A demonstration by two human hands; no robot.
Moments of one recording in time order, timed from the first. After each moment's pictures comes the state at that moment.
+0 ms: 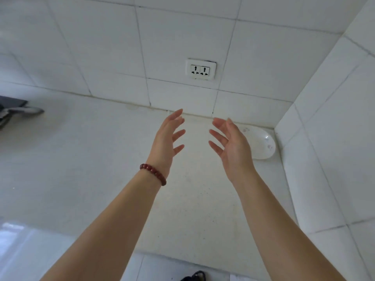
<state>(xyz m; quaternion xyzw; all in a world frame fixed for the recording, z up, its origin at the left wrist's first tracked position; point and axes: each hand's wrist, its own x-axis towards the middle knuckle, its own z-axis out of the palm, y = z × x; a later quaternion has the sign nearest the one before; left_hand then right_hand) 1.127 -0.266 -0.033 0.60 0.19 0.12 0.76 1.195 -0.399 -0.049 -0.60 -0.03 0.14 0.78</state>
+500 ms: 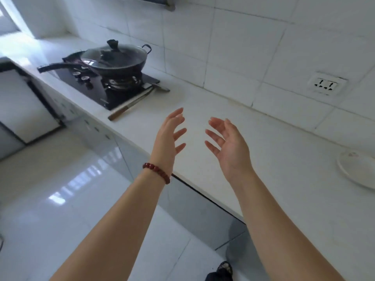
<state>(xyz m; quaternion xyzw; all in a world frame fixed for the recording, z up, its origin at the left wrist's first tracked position) 0.829 -0.095 -0.020 0.54 0.30 0.31 0.72 0.934 -0.184 -0.035 -0.57 -0.20 0.31 0.74</state>
